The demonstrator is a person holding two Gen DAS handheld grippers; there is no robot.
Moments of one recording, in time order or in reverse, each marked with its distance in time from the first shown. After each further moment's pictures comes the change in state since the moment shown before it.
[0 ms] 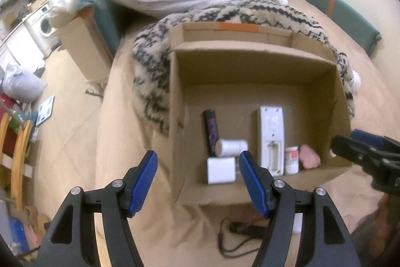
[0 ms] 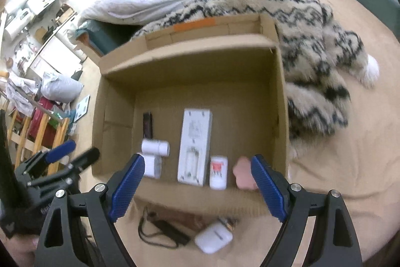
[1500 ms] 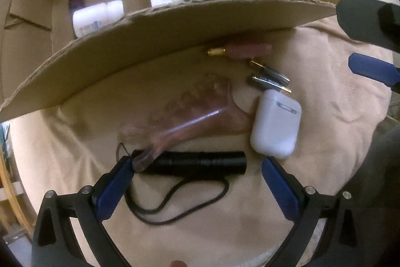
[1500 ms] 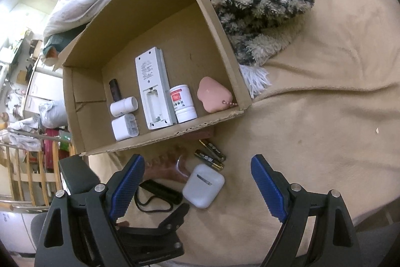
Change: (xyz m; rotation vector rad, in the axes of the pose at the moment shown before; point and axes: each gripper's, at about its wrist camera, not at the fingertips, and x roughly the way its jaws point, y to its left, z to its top) left arm 0.099 -0.116 -0.107 0.306 0.422 -0.187; right arm 0.025 -0.059 -0.069 0.326 0.165 0.051
